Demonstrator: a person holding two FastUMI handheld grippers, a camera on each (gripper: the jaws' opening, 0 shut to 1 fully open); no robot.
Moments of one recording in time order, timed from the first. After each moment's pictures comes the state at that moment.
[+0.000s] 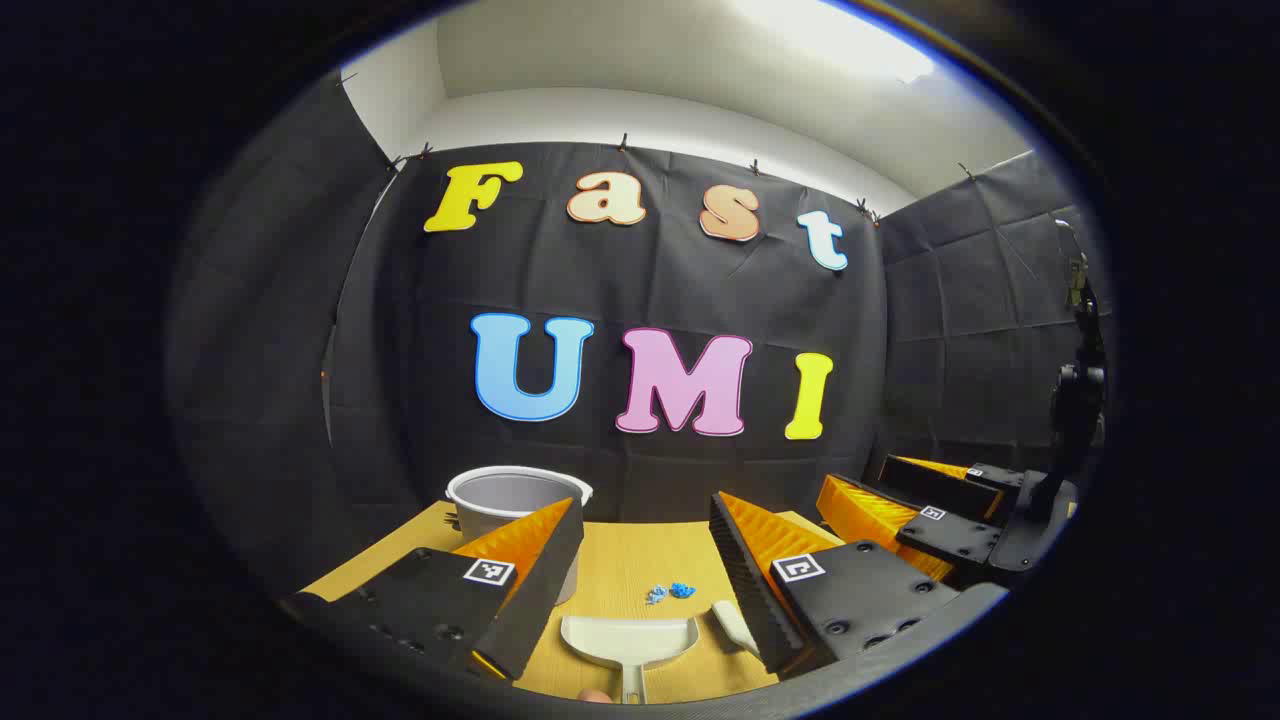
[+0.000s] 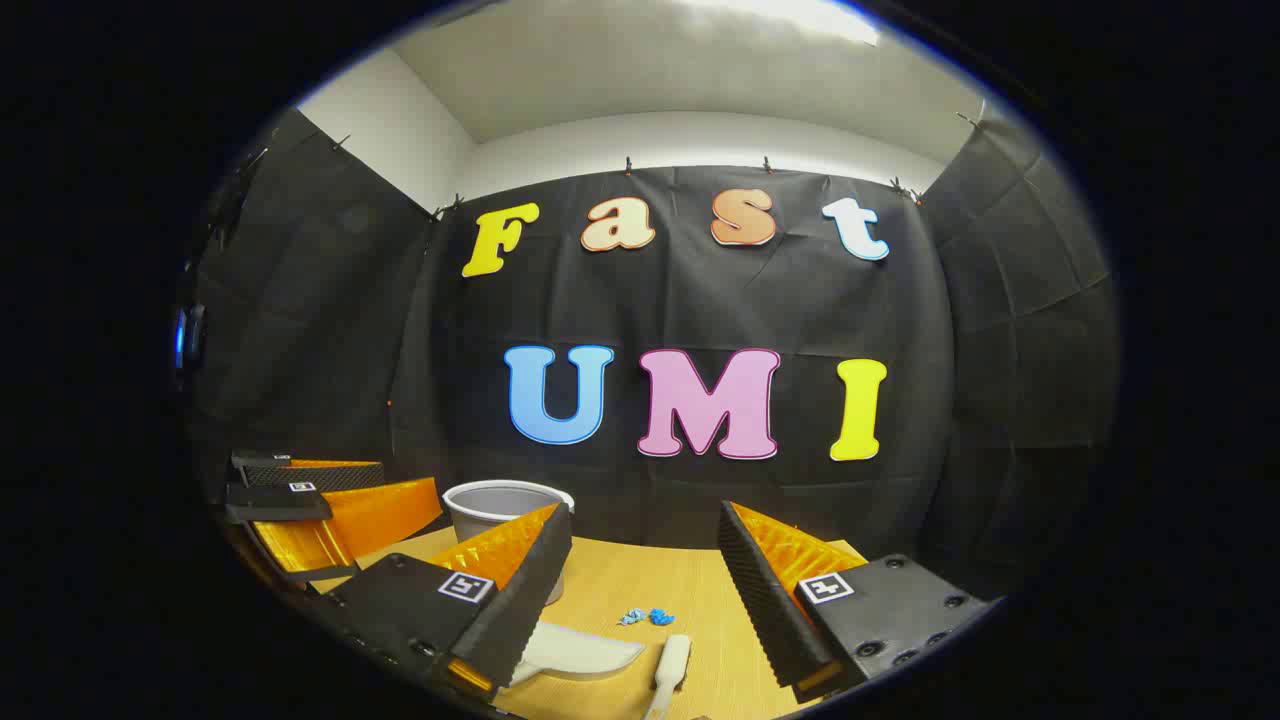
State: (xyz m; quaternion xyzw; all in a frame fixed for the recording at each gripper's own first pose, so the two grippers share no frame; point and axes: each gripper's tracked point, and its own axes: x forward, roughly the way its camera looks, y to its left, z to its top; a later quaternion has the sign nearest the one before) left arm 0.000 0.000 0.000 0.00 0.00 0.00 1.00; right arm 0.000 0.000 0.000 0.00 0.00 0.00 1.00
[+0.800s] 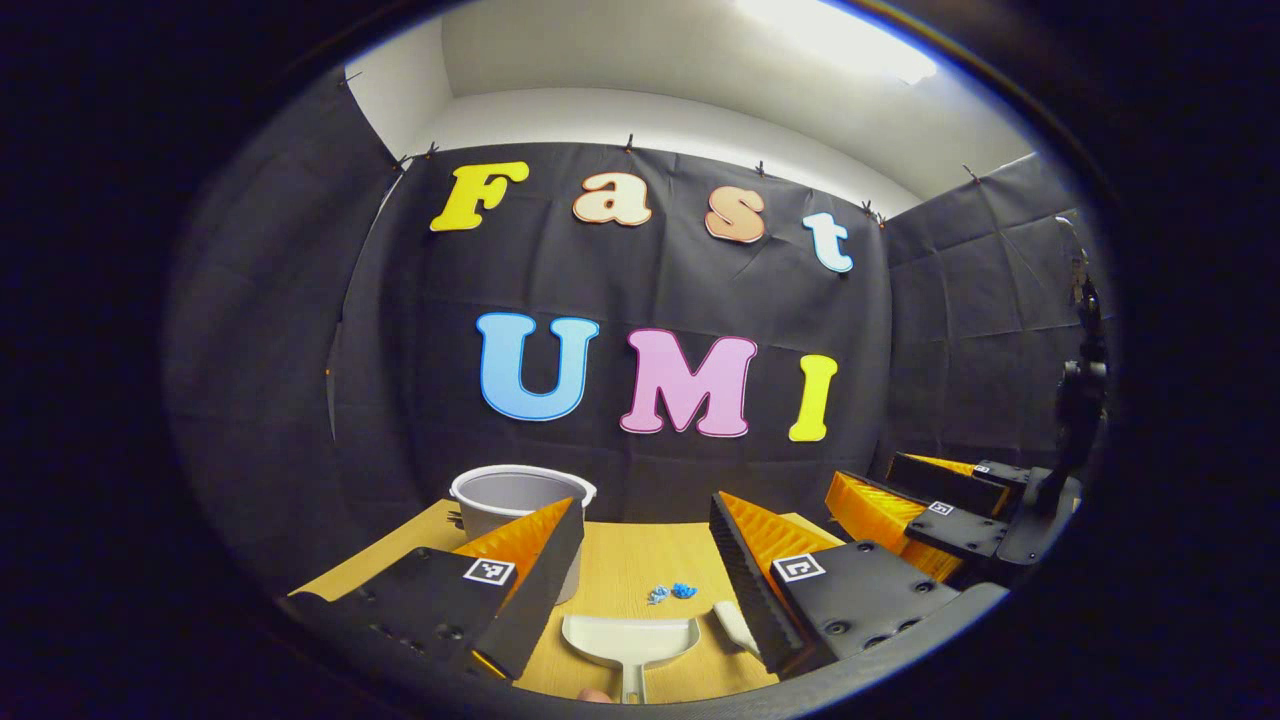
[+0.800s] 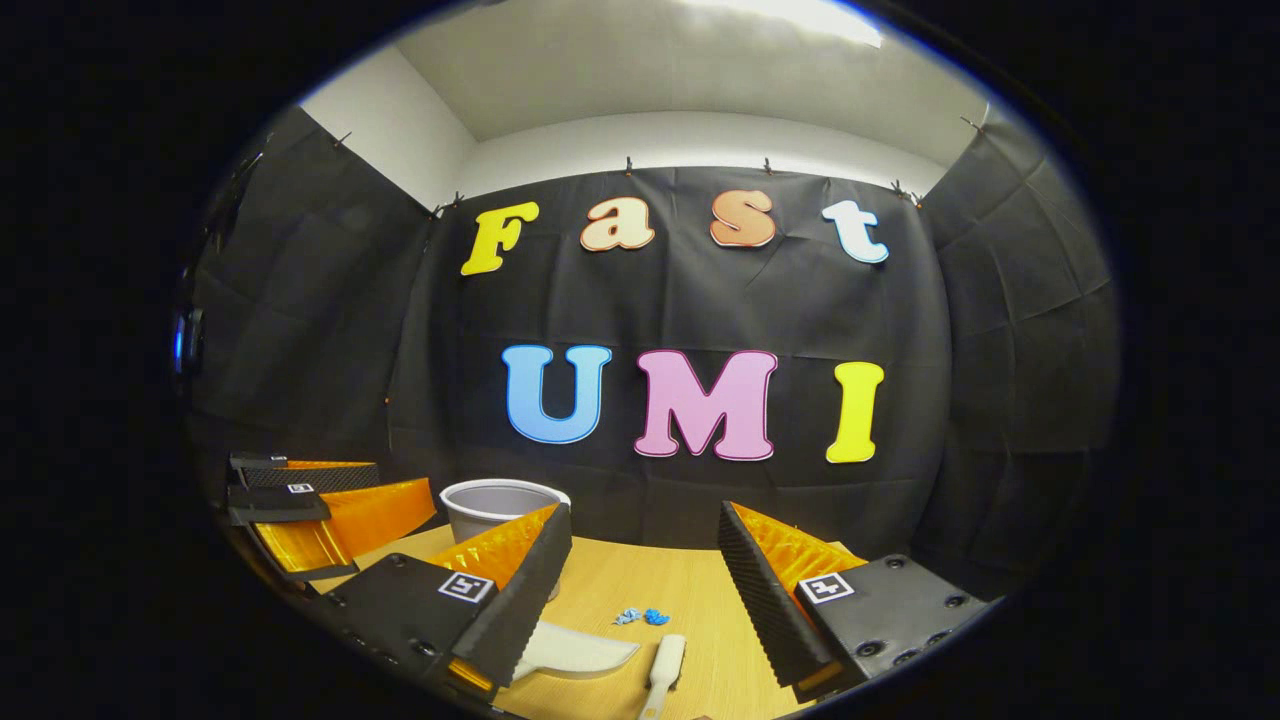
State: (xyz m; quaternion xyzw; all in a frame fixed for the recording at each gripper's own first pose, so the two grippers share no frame) left arm -0.001 -0.003 0.001 0.00 -0.01 0.00 1.00; right arm -0.001 -0.007 0.006 -0.01 0.00 -0.01 1.00
